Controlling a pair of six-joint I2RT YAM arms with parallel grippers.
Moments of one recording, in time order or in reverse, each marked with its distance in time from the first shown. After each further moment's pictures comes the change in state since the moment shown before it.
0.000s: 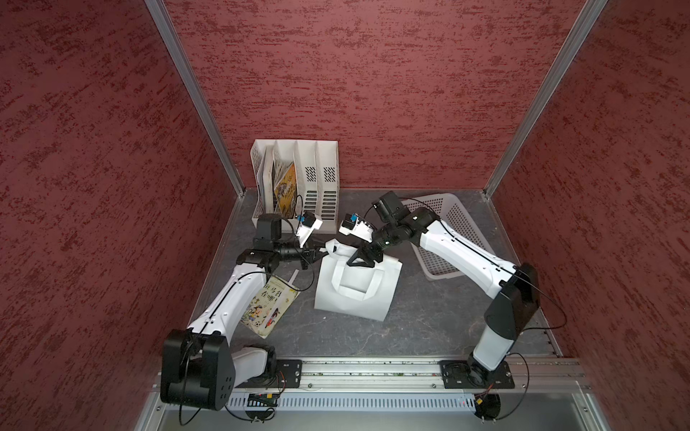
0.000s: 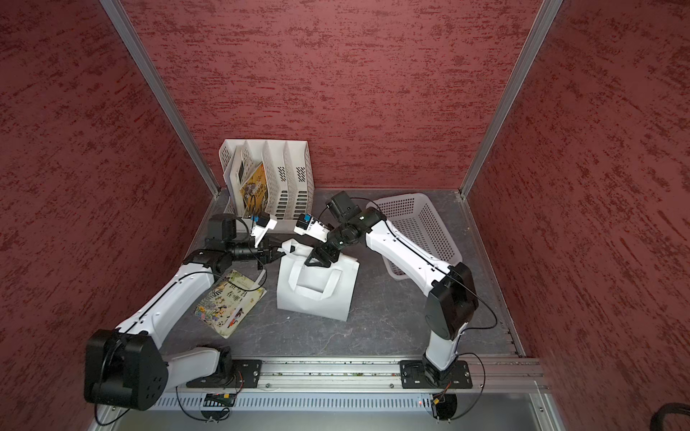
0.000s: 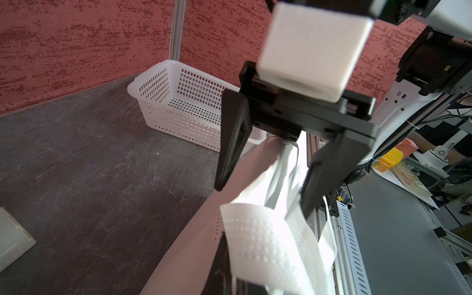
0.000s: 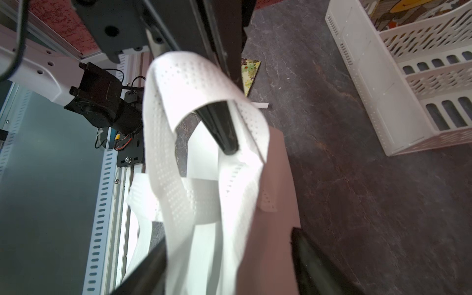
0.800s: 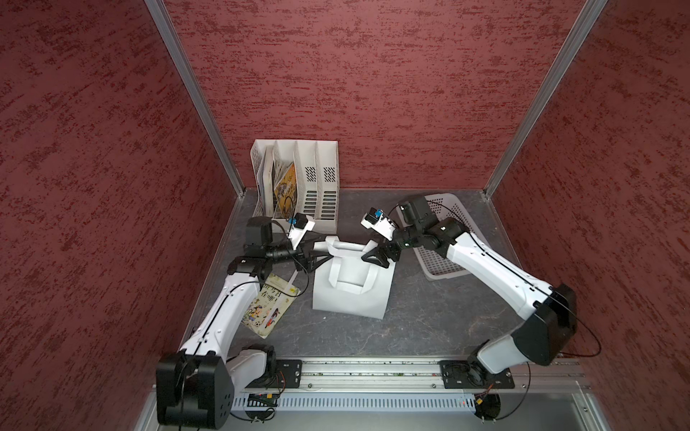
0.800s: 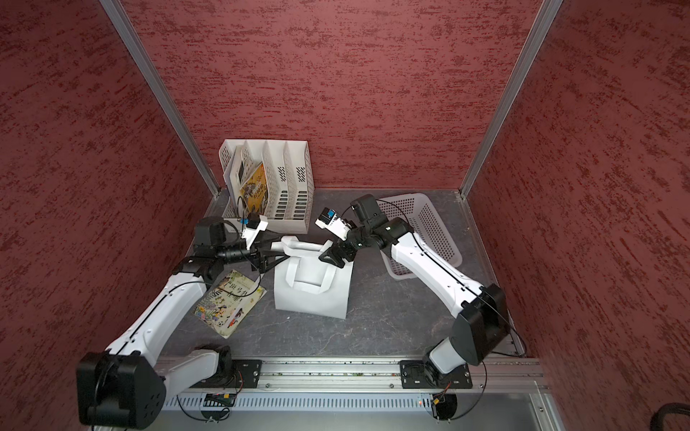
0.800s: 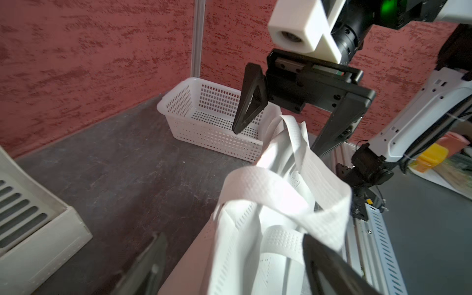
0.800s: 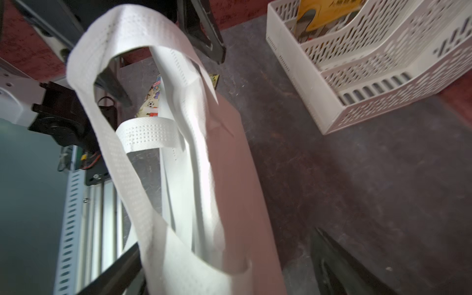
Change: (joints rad) left arm 0.060 -0.175 -0.084 0.036 -0.075 0.033; right arm -0.085 -0.284 -0.309 0.261 0.111 0.116
